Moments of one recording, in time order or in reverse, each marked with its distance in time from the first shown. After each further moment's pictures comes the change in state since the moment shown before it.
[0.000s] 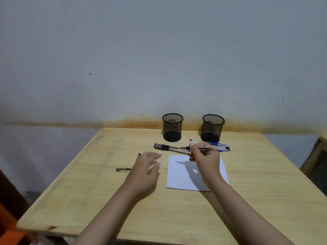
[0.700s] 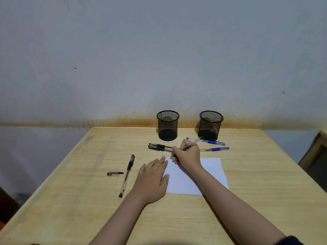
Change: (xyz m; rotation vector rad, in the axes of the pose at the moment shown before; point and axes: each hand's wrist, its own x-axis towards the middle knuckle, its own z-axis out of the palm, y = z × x) left_hand 0.014 -0.005 0.045 0.439 -0.320 -0.026; right_hand 0.045 0.048 0.034 -0.231 -0.132 0.134
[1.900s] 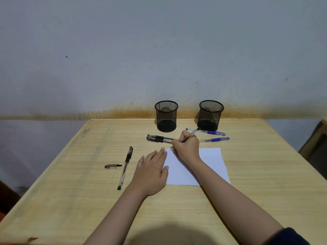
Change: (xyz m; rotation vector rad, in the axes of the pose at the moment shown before) left_hand 0.000 0.004 0.000 0.018 -0.020 -0.020; right_hand 0.012 0.015 0.007 -0.149 0.080 -0.041
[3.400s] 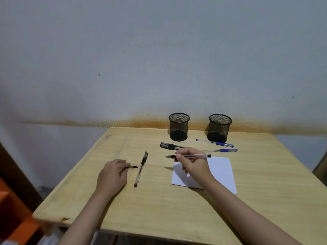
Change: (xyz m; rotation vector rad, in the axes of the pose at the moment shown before) left_hand -0.063 -0.106 -0.046 -0.044 0.445 -0.315; right_hand -0.078 -0.046 -0.036 0.254 -0.316 -0.162
